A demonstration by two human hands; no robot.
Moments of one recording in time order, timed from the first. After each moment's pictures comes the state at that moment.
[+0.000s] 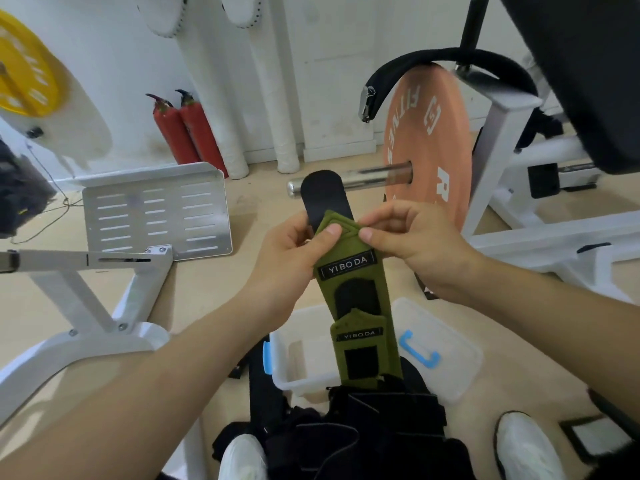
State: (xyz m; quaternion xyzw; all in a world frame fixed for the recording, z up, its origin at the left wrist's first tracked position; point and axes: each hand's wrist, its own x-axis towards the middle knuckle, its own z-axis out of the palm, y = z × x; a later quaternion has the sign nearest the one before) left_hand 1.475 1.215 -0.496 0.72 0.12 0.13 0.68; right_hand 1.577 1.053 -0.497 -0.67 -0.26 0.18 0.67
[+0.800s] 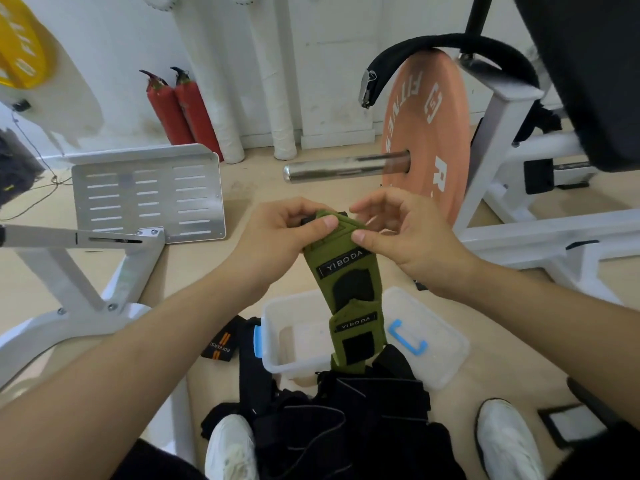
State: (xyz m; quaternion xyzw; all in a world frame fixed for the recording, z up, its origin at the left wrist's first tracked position) left_hand 1.477 1.229 -0.494 0.78 0.09 0.14 0.60; right_hand 1.571 1.047 -0.504 -0.71 -0.35 0.13 0.60
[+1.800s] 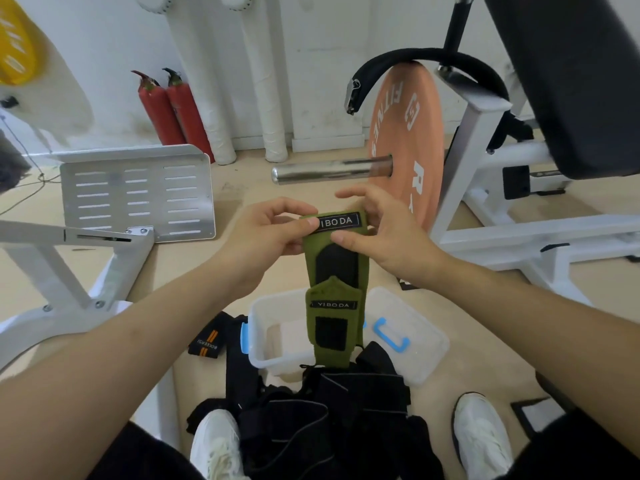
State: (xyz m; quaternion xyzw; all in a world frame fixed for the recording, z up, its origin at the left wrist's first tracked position) left_hand 1.475 1.220 -0.493 0.74 0.15 0.10 0.64; right_hand 1.583 1.038 -0.513 -0.72 -0.40 0.11 0.56
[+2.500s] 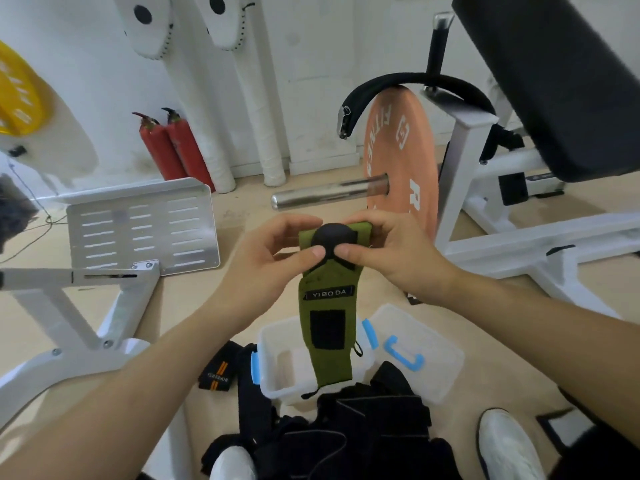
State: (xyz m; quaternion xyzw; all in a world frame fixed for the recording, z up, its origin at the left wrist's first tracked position) left_hand 1.464 1.223 -0.483 0.81 0.01 0.16 0.56; right_hand 1.580 1.037 -0.500 -0.65 -0.42 0.11 0.63
